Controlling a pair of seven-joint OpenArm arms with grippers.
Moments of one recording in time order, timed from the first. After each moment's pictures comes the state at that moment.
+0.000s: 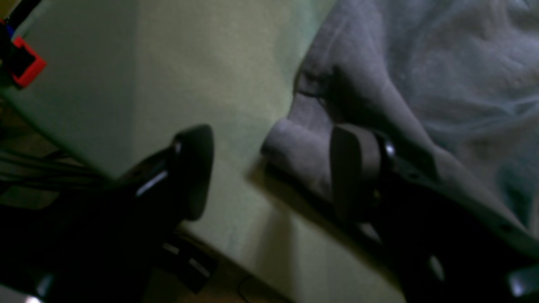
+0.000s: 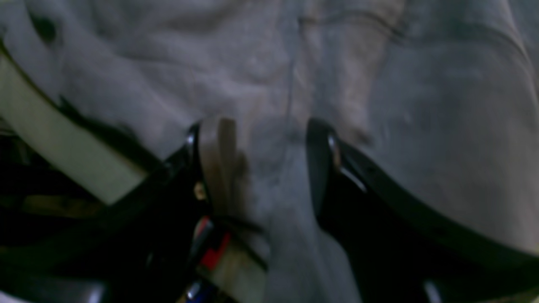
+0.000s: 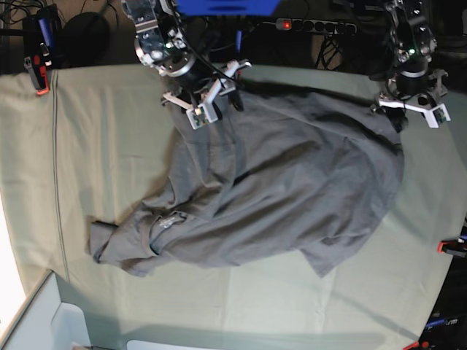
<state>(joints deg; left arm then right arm) 22.7 -3.0 -26.4 89.2 -14.3 -0.2 13.6 -19.5 -2.7 -10.8 79.9 -0.5 17.8 -11.6</state>
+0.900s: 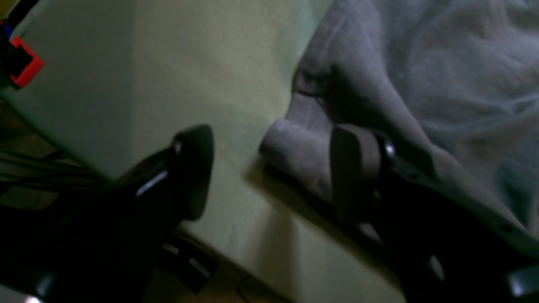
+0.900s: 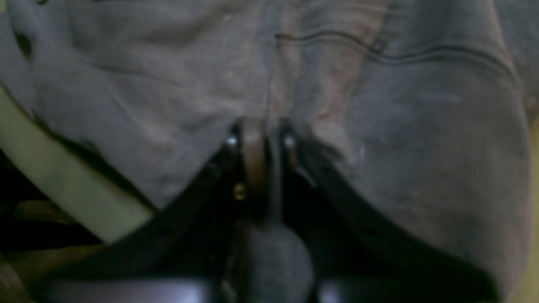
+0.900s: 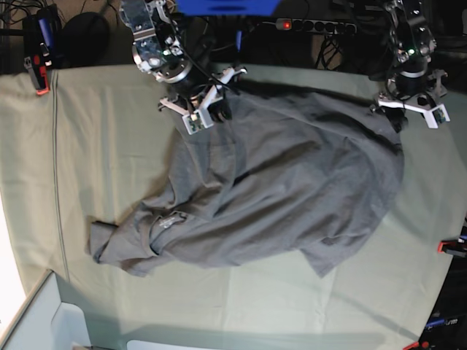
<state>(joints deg) 22.7 -3.2 -26.2 89.1 -14.3 -0.2 13.6 -17.6 -1.7 -10.4 76.5 -0.3 17.8 -10.2</state>
